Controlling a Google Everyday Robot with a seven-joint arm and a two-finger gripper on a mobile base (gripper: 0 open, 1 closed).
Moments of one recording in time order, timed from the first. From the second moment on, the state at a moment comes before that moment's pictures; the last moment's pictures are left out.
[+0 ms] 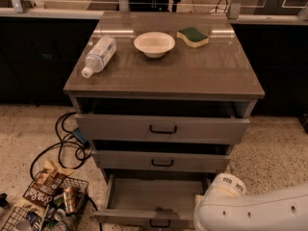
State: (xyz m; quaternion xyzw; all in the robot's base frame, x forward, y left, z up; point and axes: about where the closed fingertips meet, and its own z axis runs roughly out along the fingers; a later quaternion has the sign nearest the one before) arm 0.328 -0.151 0.468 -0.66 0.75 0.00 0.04
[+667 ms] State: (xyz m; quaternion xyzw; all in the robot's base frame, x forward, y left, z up) arm 0.326 -0.145 0.439 -0.66 0.75 0.02 0.03
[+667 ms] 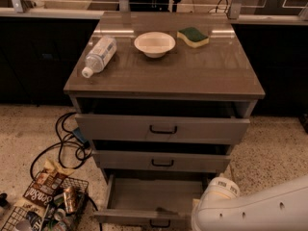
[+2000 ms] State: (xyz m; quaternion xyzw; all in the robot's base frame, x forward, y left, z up) arm 0.289 -0.125 0.329 -0.65 0.75 0.11 0.02
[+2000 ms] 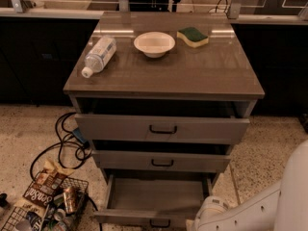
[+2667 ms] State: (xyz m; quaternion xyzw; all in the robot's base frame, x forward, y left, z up) arm 0.291 -0.106 0.310 -0.65 0.75 0.12 0.04
